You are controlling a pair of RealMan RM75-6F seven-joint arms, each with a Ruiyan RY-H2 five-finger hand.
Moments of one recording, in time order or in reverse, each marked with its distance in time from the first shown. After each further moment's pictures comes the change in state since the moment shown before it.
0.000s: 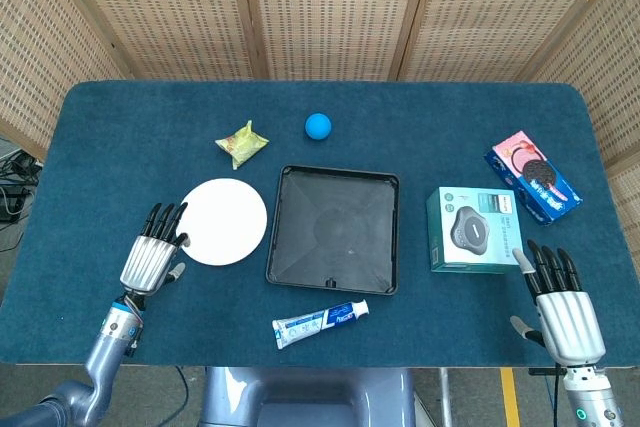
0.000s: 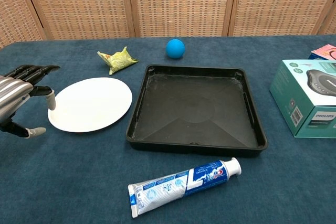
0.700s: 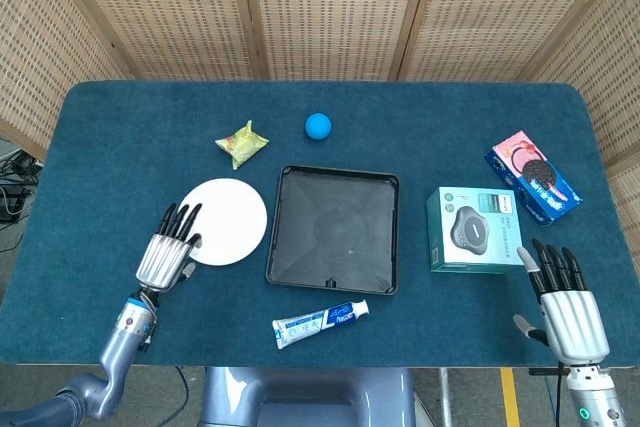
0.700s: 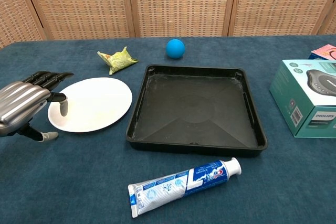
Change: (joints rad) left arm -0.042 -0.065 0.006 0.070 -0.024 -0.044 0.016; right arm -0.001 0.003 0.006 0.003 0.010 0.000 0.013
